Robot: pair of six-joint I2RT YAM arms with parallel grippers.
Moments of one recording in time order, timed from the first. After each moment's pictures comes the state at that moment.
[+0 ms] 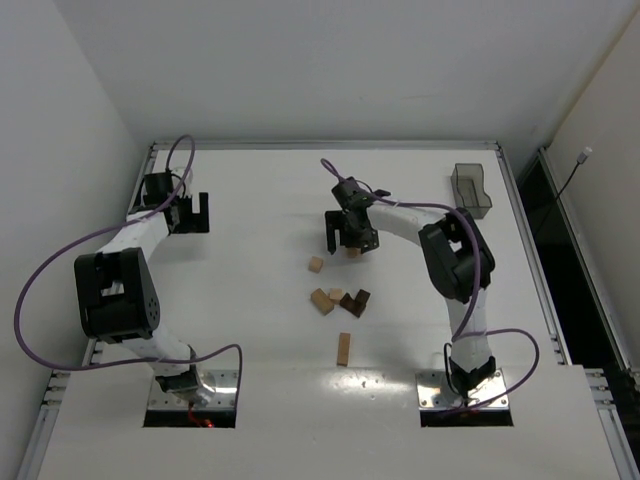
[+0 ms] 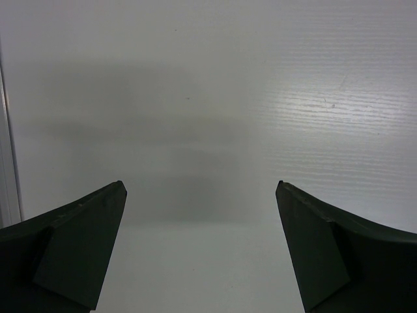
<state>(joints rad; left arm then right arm) 0.18 1.61 1.05 -0.28 0.02 0.13 0.55 2.09 1.44 -0.54 0.05 0.46</state>
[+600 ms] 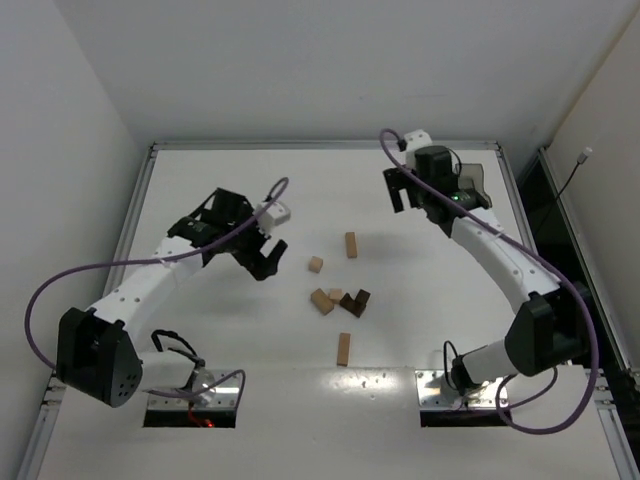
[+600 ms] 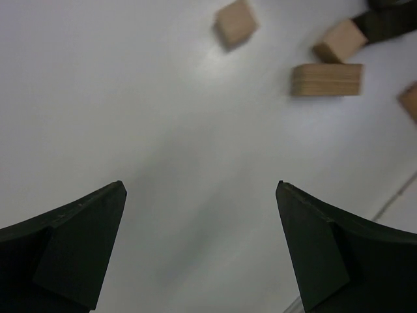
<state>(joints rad) -0.31 1.26 0.99 -0.62 0.31 0.35 0.38 1.46 1.23 -0.36 0.27 -0.12</state>
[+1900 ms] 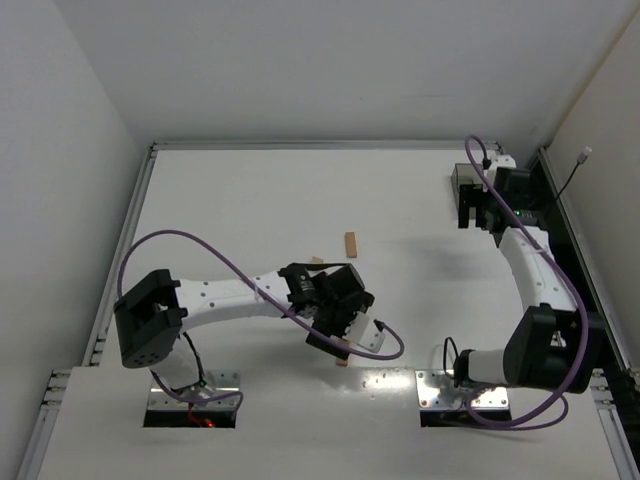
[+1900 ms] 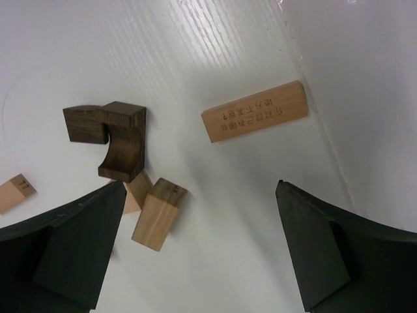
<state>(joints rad) -1.15 1.57 1.09 -0.60 0.22 0.85 -0.16 1.34 1.00 -0.37 0.14 -0.16</state>
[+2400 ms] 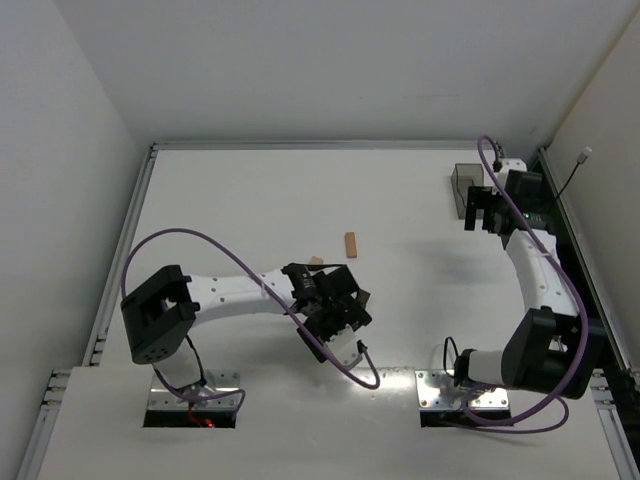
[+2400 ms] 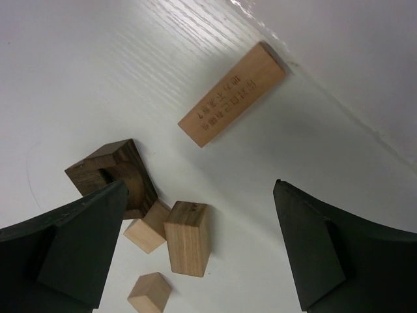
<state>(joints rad) -1.12 1.62 1.08 -0.65 0.32 1.29 -0.22 1.32 0.99 -0.39 0.08 -0.15</state>
